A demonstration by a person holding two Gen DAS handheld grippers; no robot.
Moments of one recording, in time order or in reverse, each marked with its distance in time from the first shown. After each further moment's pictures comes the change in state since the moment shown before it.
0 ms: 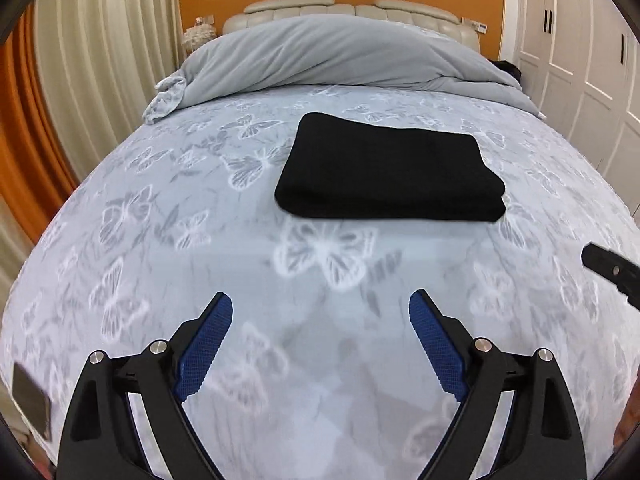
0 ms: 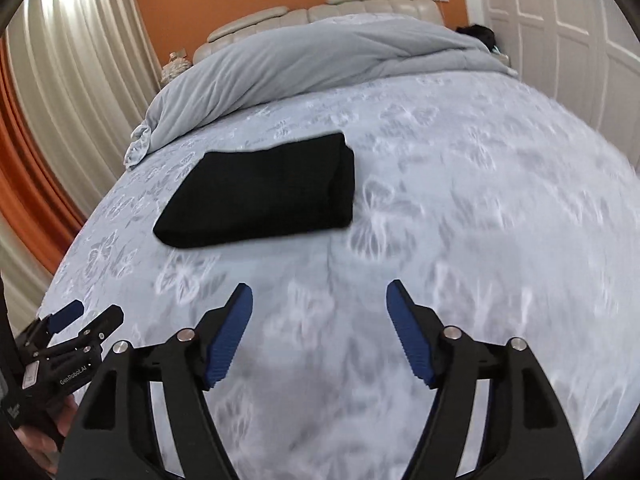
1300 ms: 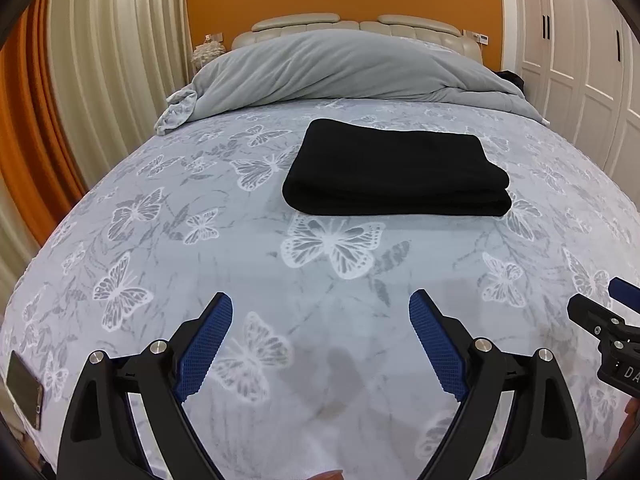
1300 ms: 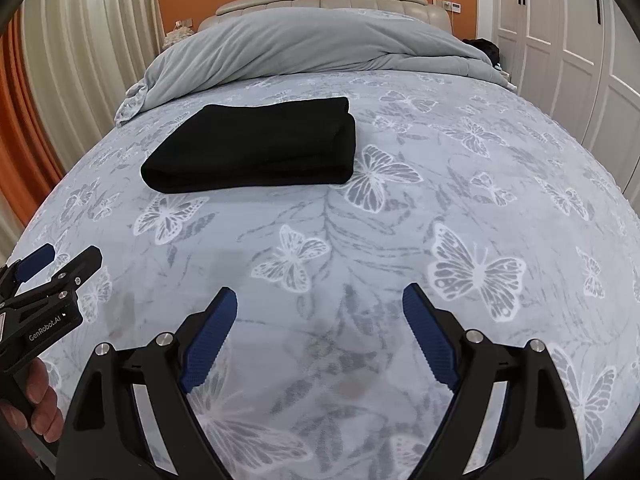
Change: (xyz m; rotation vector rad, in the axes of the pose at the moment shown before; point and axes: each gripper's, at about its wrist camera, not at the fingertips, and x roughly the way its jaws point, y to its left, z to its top) left arm 0.002 -0.005 -0.022 0.008 -0.075 0.030; right arm 0.011 0.028 -0.038 -0.136 0.007 -0.117
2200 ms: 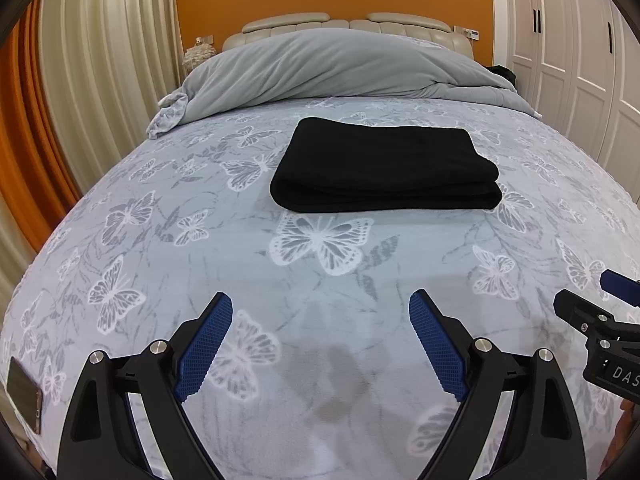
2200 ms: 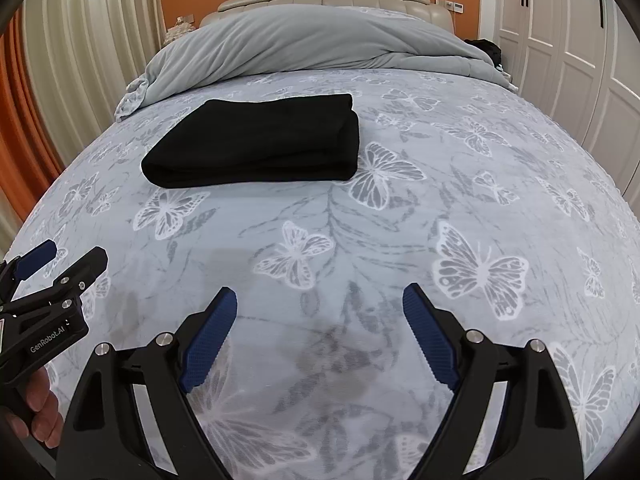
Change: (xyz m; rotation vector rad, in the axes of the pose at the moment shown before) left arm 0.000 -0.007 -0.003 0.027 0.005 -0.018; right arm 0.001 0.005 -0.002 -0.005 0.003 -0.003
